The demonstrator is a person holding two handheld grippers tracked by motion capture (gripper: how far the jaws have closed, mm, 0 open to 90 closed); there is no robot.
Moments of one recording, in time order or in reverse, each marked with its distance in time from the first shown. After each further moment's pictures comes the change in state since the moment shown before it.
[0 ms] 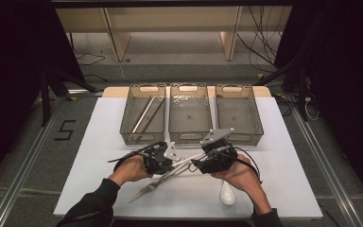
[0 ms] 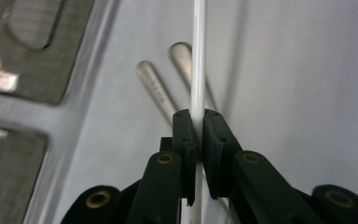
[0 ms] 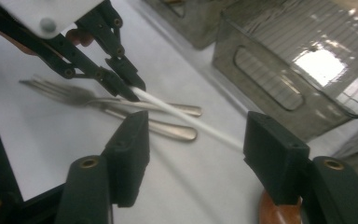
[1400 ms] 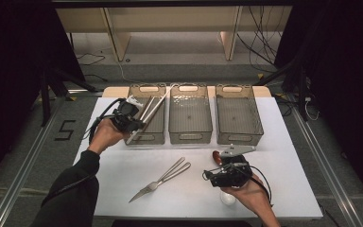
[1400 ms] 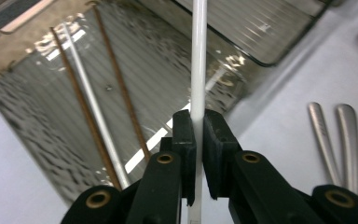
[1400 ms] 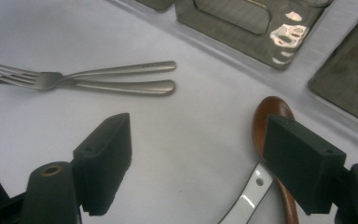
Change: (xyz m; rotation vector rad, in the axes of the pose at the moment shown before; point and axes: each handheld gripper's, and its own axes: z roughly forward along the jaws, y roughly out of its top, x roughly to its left) left arm 0.120 -0.026 -0.069 -0.088 0.195 -0.470; right arm 0.001 -0.061 -0.005 -0.026 -0.086 0.218
